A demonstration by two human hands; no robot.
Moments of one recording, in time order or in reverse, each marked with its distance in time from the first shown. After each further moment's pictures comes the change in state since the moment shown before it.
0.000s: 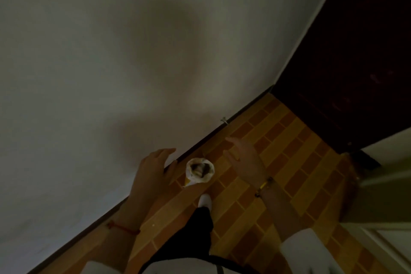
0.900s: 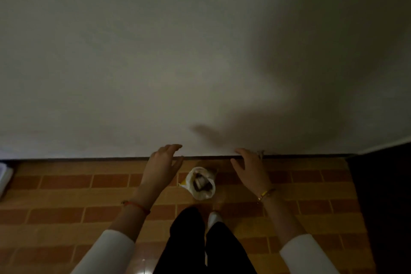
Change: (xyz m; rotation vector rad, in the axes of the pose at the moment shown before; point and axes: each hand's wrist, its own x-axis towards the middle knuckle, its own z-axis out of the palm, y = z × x) left_hand 0.166 0.002 0.145 0.042 0.207 -0.573; right_hand 0.288 0.124 0.028 -0.149 -0.490 -0.393
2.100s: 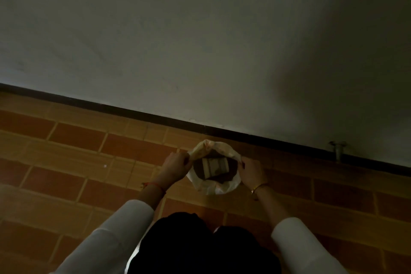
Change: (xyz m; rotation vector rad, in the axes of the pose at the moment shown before) left_hand 0.094 -0.254 0.485 -0.128 -0.275 -0.352; right_hand 0.201 0.301 0.435 -0.080 -0.269 0.129
